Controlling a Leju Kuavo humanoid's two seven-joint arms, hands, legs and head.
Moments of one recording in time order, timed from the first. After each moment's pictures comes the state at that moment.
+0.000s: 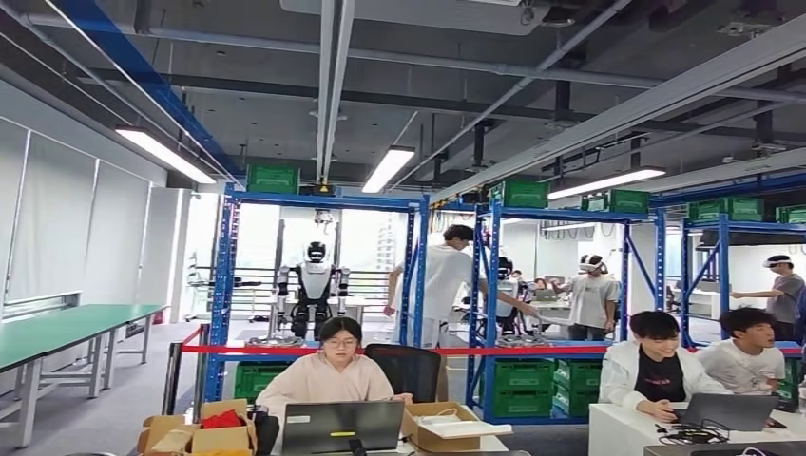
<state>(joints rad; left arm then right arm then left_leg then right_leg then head) -0.07 0.07 1.32 -0.23 -1.16 -0.09 -0.38 -0.40 0.11 0.67 -1.68 0.00 0.32 -0.45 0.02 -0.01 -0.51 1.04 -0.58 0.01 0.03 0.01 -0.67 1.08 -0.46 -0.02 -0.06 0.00</state>
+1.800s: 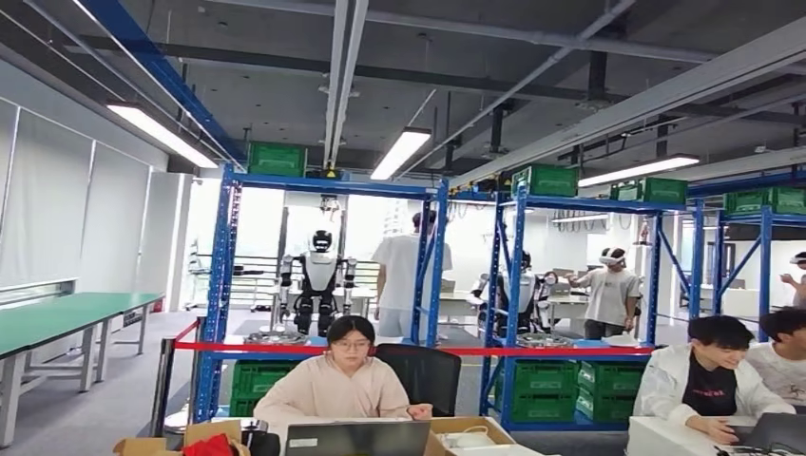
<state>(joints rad) -0.07 0.07 1.32 -0.23 -1.17 -0.09 -0.38 -0.40 0.11 0.68 -1.68 0.00 0.32 -0.44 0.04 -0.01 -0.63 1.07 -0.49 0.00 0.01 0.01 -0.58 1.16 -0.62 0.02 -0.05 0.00</state>
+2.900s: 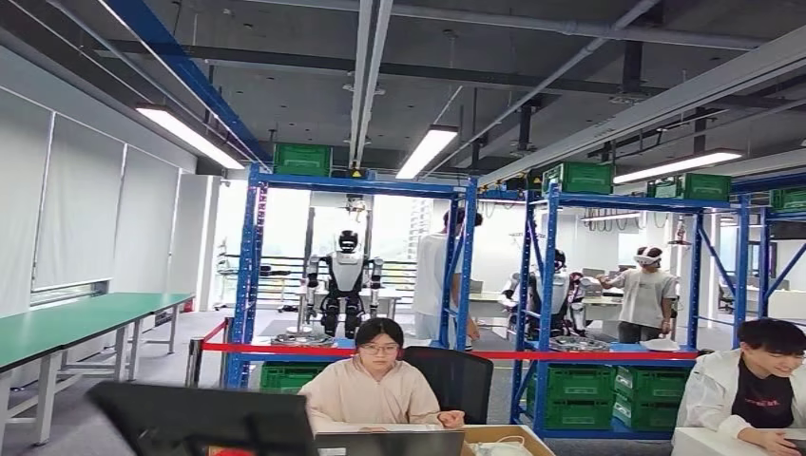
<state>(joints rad) -0.13 0.05 1.24 -0.23 -1.25 -0.12 -0.34 -0.98 0.23 0.58 -0.89 0.16 0.18 -0.30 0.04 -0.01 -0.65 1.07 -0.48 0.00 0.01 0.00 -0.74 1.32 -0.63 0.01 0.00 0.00</state>
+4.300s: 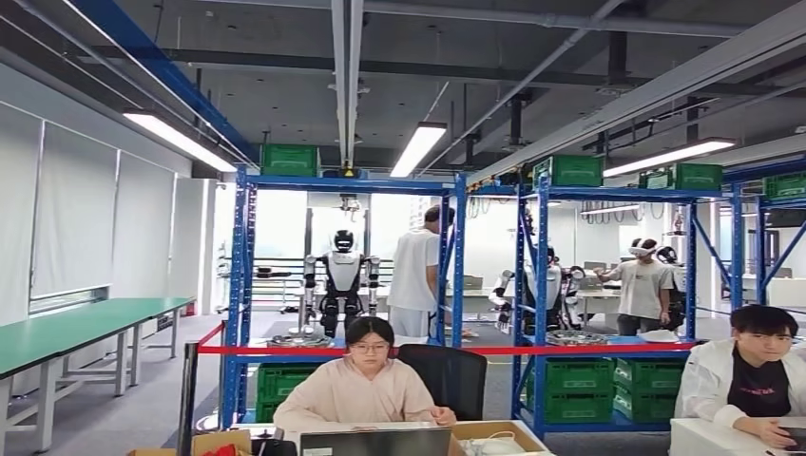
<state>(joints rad) -0.12 0.03 1.20 -0.23 -1.25 -0.14 -0.39 -0.85 0.13 0.56 -0.69 1.57 -0.37 0.22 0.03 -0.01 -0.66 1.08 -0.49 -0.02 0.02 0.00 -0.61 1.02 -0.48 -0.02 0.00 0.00</state>
